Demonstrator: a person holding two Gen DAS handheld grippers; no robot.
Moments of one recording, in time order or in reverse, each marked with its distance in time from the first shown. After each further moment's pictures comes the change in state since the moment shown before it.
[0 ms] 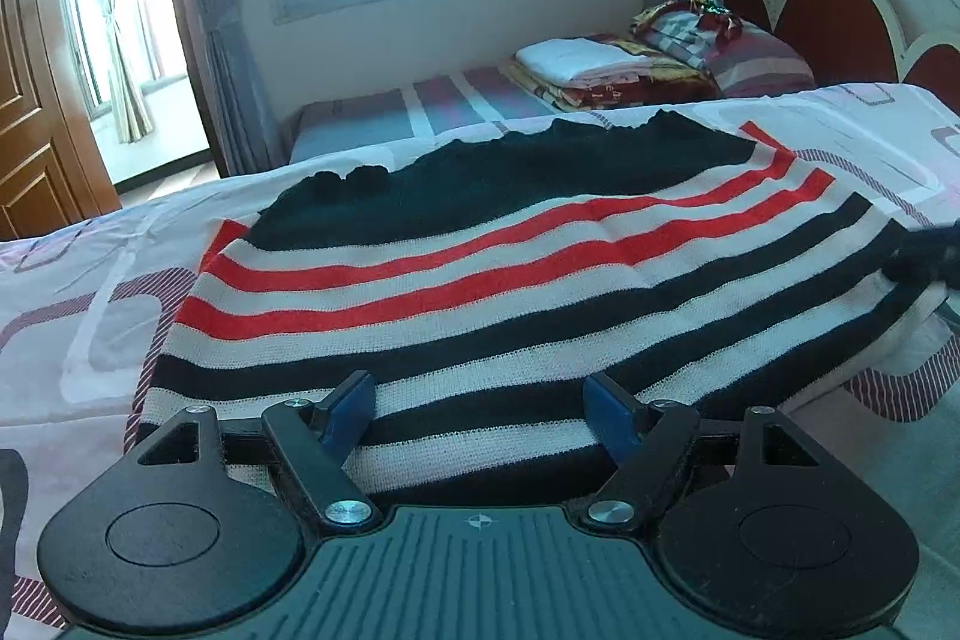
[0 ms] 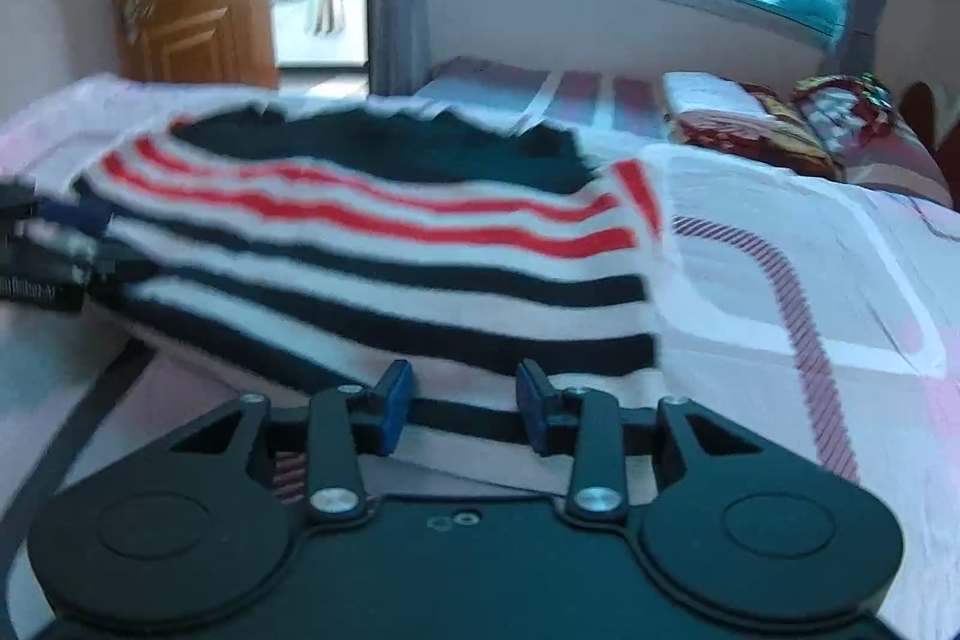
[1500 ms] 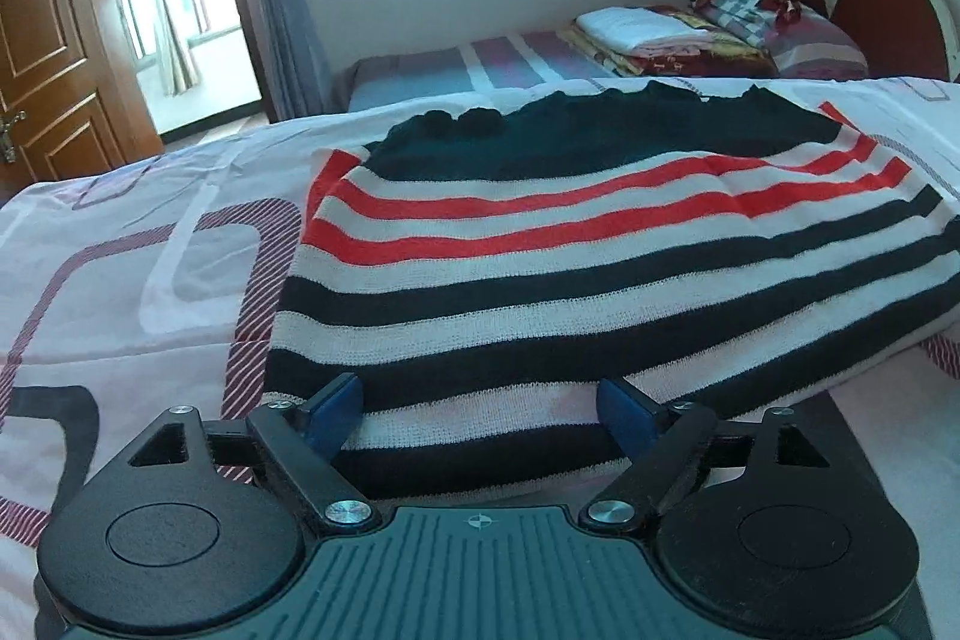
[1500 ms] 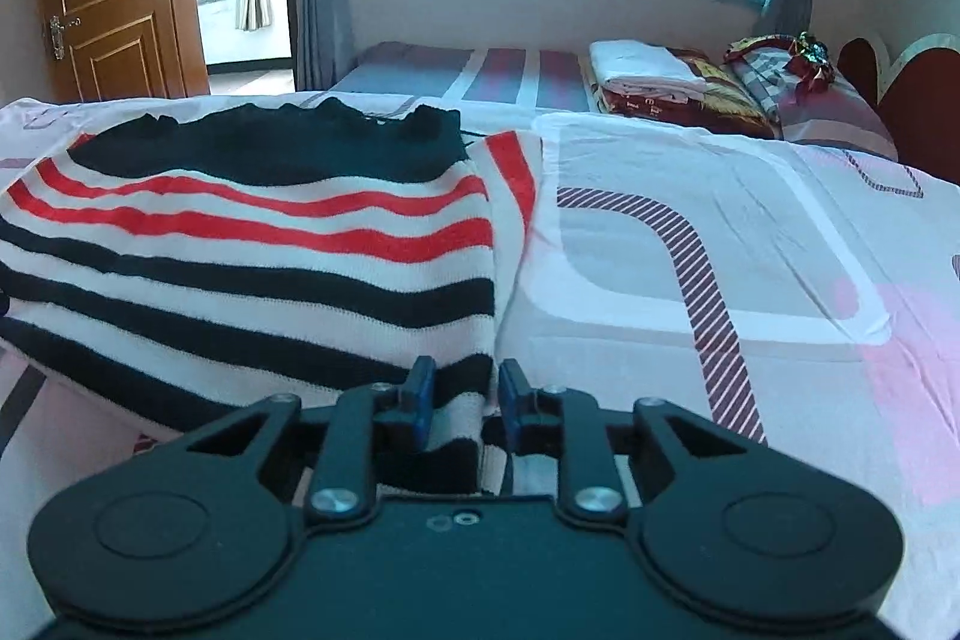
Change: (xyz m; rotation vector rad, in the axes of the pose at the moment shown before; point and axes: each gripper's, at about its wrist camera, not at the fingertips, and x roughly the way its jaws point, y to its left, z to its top) left arm -0.006 0.051 -0.015 -0.055 0.092 0.082; right arm 0.018 -0.040 0.008 0.052 0.089 -0.097
